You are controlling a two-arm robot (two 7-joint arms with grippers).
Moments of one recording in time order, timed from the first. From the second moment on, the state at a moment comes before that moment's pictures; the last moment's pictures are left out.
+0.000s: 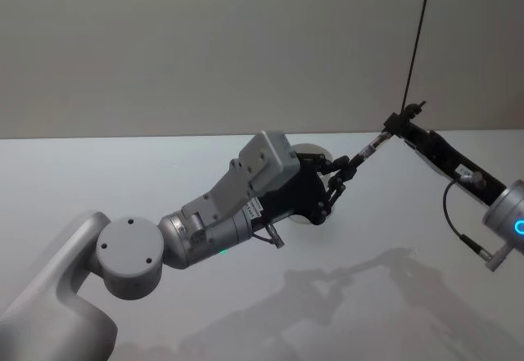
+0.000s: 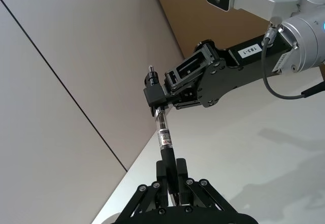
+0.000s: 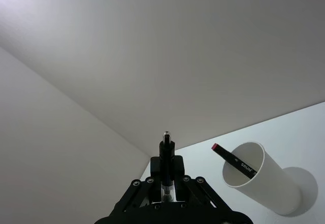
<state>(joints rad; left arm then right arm) -0.36 0.29 0.47 -1.44 -0.07 -0.13 -0.59 0.12 0.22 -0.08 -1.64 1.08 0.46 0.34</state>
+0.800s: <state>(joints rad) -0.36 0.29 0.47 -1.44 -0.06 -0.13 -0.59 0.14 0.24 -0.10 -1.64 1.09 0.42 0.34</state>
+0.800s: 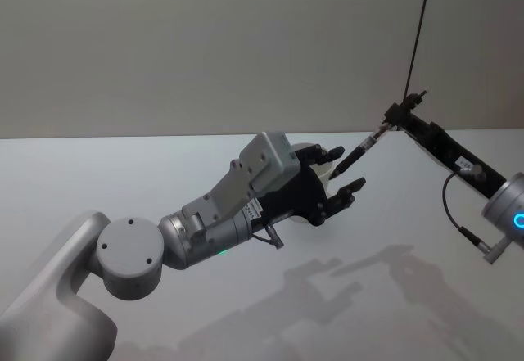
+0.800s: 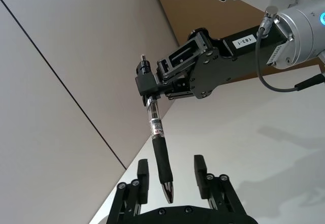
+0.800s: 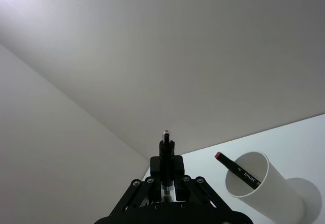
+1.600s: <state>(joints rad) -0.36 0.29 0.47 -1.44 -0.06 -0.13 -0.59 0.18 0.28 -0.11 -1.59 0.95 0.30 0.45</state>
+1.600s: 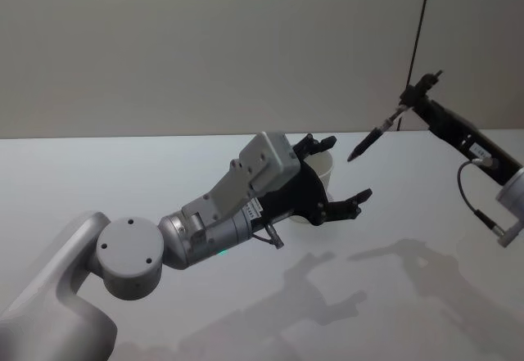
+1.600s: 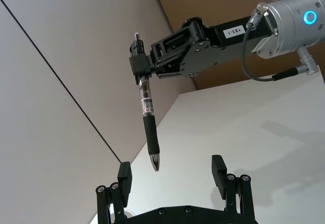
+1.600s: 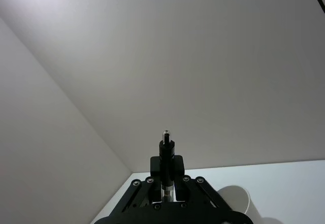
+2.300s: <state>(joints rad) -0.36 0.29 0.47 -1.44 -0.06 -0.13 -0.59 0.30 0.29 -0.14 -1.44 0.75 0.16 0.65</state>
